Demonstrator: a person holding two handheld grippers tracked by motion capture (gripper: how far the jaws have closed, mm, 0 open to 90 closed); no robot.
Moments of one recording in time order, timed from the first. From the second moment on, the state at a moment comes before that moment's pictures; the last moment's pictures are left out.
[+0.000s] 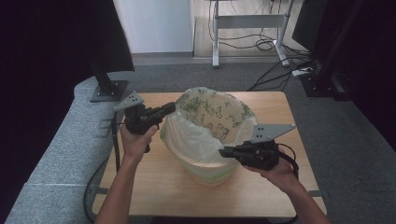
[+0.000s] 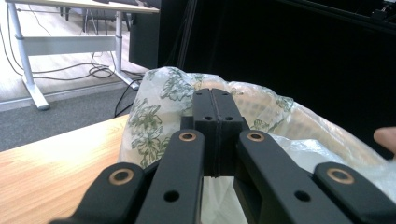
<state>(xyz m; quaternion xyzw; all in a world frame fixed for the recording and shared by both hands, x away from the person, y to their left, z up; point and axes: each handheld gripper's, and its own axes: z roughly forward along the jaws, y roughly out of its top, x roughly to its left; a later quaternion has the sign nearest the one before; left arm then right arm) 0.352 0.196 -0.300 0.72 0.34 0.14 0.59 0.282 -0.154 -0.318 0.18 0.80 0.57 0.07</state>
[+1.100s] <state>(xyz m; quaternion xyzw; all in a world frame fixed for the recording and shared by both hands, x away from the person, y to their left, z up) 0.358 0.199 -0.305 0.71 0.34 0.13 0.60 0.315 -0.191 -0.292 0.19 0.76 0.61 0.14</state>
